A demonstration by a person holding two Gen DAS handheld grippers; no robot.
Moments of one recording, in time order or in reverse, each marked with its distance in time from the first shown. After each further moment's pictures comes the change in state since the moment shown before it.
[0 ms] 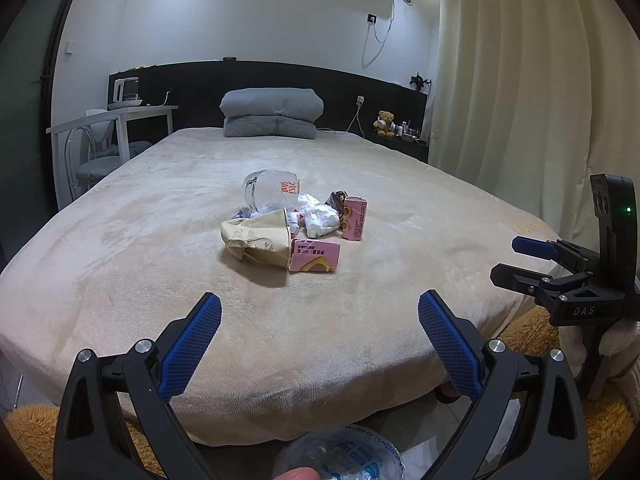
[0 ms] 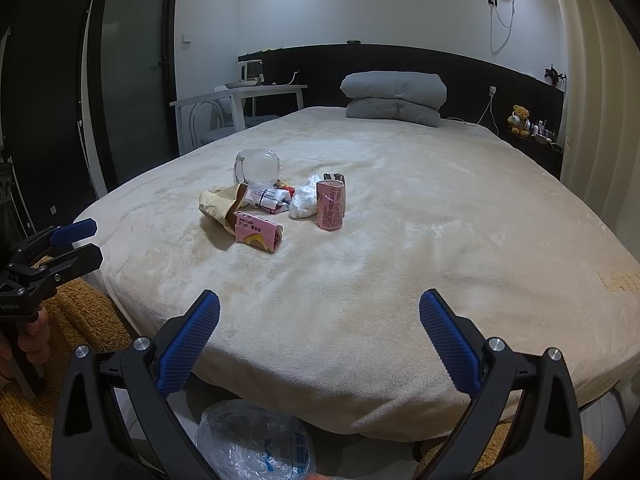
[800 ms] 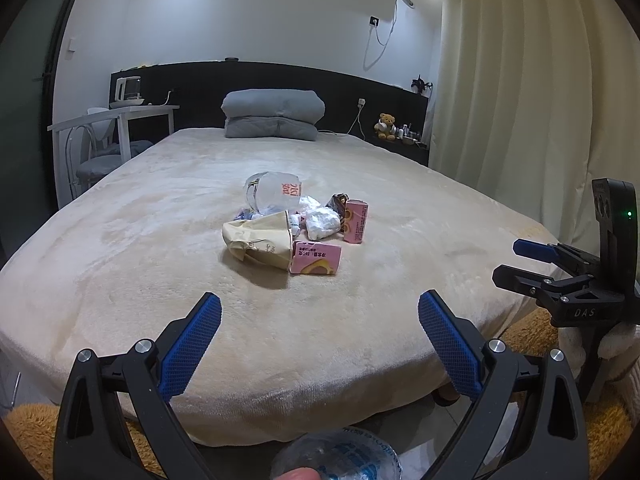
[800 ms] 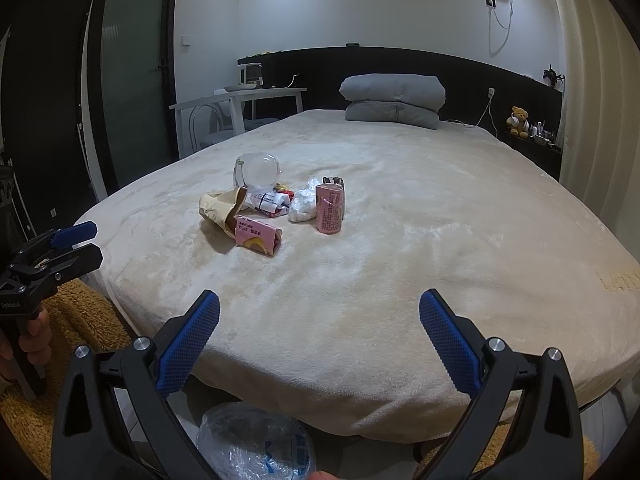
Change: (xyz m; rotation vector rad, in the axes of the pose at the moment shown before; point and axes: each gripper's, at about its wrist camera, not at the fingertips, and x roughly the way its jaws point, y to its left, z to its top) left arm 0.001 0.001 0.001 -0.003 -0.001 -0.001; right arm -0.003 -0.002 0.001 0.004 -0.008 0.000
